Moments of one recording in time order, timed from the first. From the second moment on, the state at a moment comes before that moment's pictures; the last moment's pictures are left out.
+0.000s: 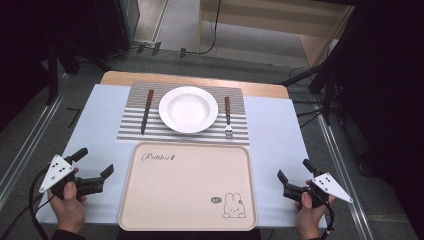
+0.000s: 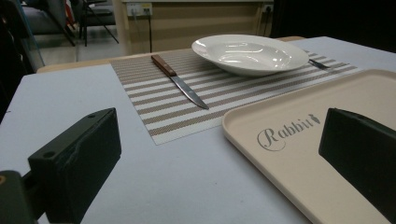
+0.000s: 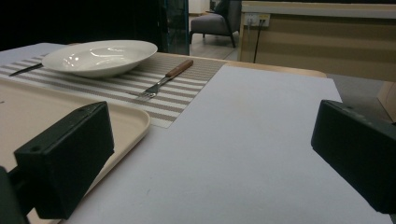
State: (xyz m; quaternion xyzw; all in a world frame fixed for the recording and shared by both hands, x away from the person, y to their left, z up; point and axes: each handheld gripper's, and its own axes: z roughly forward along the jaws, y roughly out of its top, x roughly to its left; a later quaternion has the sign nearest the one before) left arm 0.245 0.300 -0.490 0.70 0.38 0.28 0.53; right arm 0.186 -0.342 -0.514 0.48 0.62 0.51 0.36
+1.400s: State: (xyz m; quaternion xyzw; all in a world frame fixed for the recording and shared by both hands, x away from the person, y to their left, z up) left arm 0.276 0.260 -0.434 0.72 0.38 0.28 0.51; right arm 0.190 -0.335 -0.515 0.47 0.63 0.50 0.36
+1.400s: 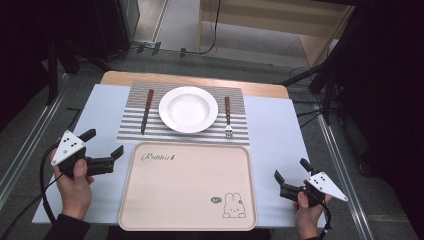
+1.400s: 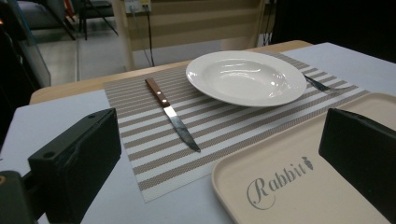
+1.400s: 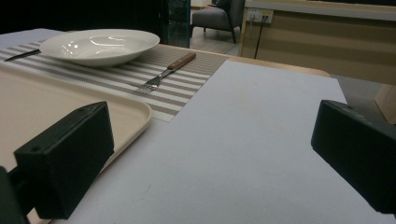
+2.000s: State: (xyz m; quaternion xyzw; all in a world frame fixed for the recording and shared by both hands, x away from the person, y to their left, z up) left arm 0.309 0.233 -0.432 0.73 0.38 0.26 0.51; right arm 0.190 -0.335 -0.516 0.46 0.64 0.50 0.36
